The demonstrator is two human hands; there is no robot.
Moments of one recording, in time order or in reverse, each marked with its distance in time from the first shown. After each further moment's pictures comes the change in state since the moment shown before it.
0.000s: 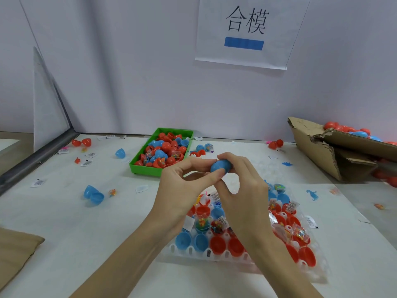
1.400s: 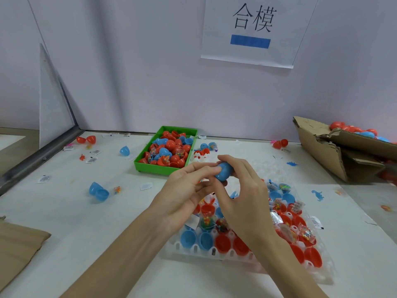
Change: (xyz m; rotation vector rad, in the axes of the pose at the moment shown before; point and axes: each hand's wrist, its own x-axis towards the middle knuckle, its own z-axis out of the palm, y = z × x) left_hand 0.010 -0.002 -0.010 -0.364 -0.072 -0.413; right_hand -0.006 0.003 0.004 0.037 -0.070 -0.026
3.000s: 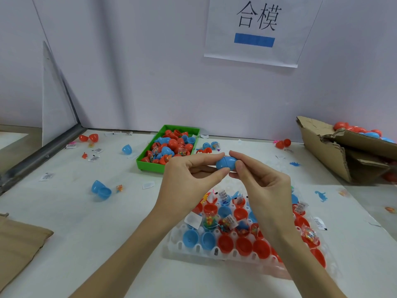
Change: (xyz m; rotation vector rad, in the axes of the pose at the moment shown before) left_hand -0.001 -0.002 -0.003 0.649 0.065 0.591; right_hand 0.011 0.014 -0.018 0.589 0.023 0.346
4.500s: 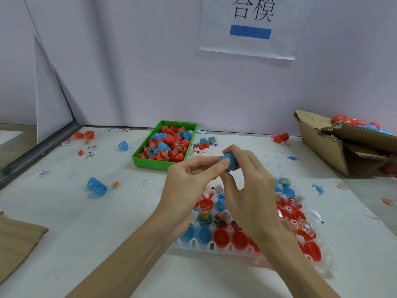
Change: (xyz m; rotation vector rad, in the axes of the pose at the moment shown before) left_hand -0.010 0.006 0.017 -0.323 0.049 -0.337; right_hand -0.009 0.003 0.012 -0.692 -0.012 -0.362
